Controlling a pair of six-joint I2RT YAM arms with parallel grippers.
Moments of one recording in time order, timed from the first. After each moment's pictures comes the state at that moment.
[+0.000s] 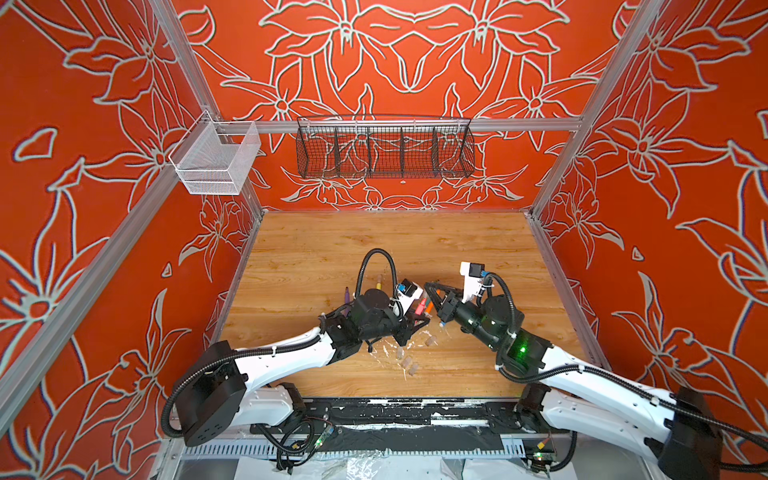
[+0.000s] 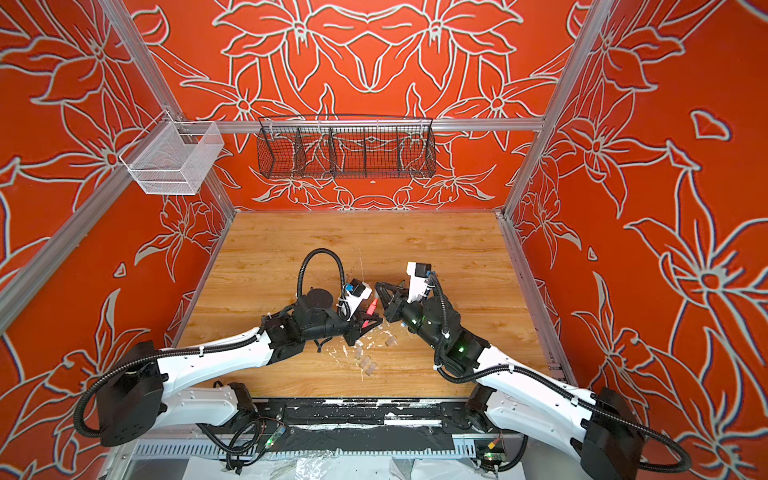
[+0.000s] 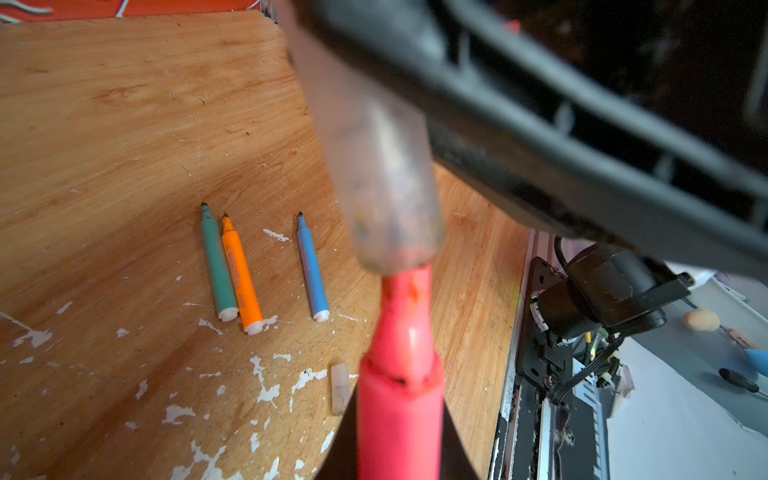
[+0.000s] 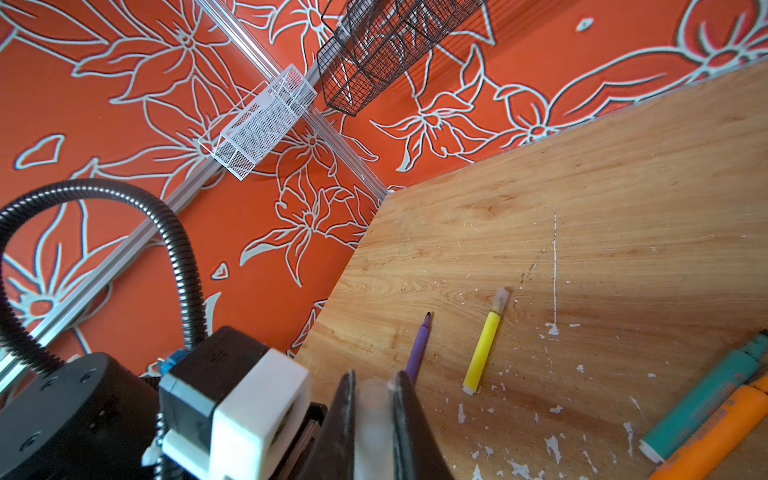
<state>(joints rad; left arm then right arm) -0.86 1.26 0.66 0.21 0.29 -0.28 0.86 0.90 0.50 0.34 0.11 0.77</state>
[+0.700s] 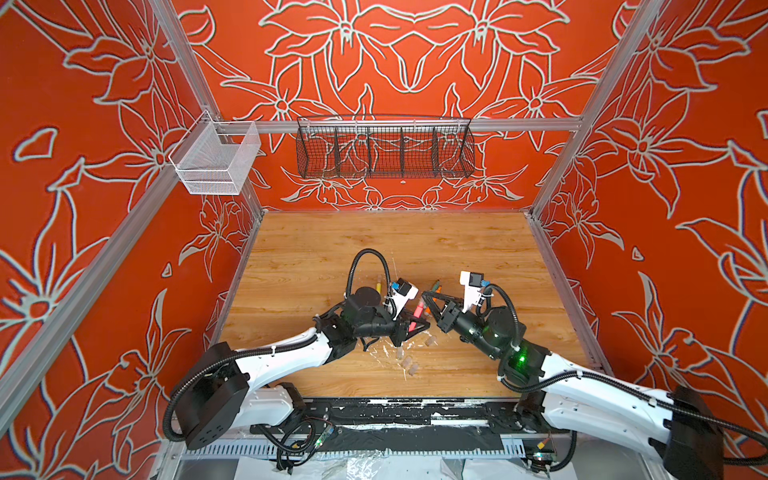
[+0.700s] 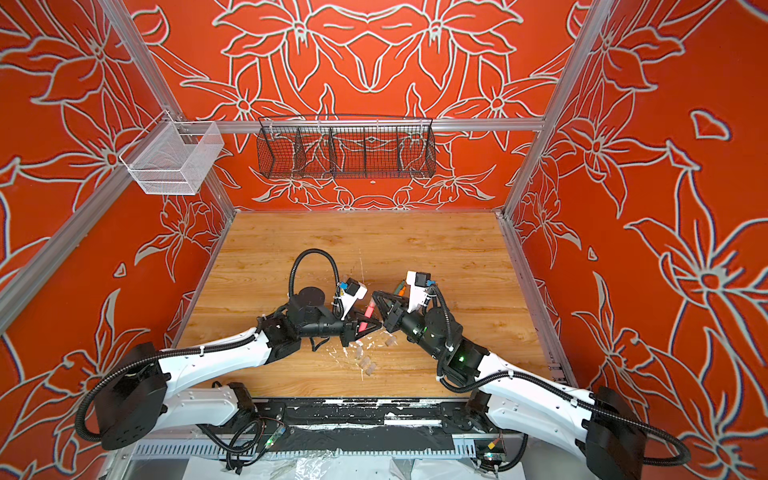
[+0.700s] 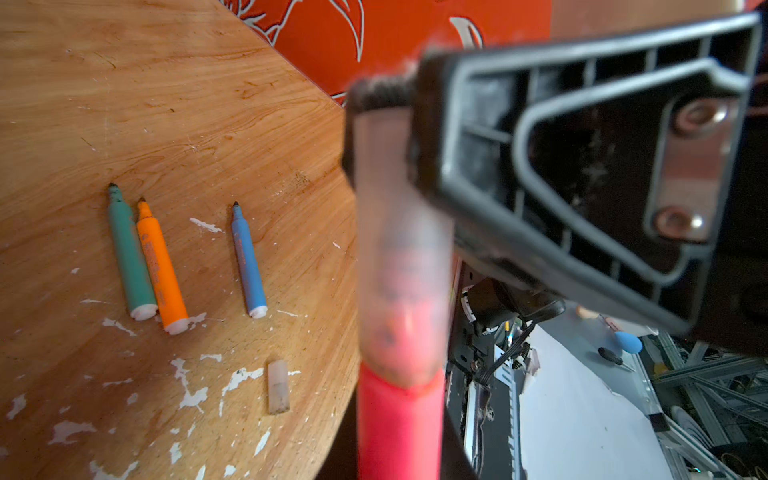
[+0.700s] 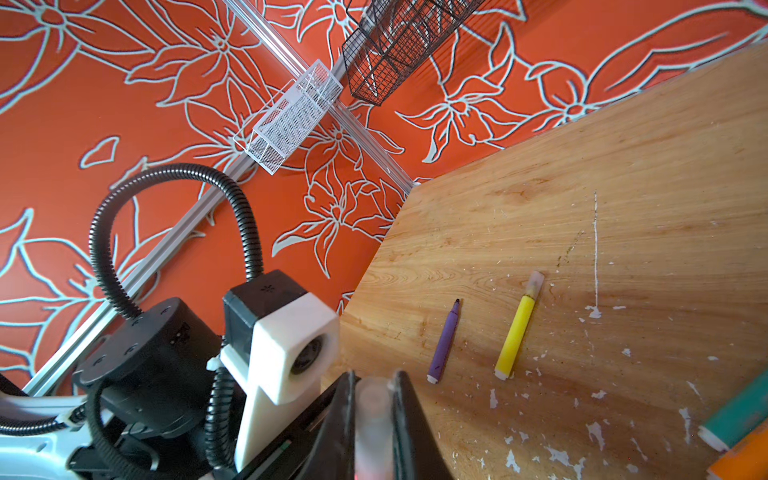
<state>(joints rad) -0.79 1.25 0.61 0.33 0.52 -0.41 0.92 0.87 0.42 0.46 0.11 0.82</state>
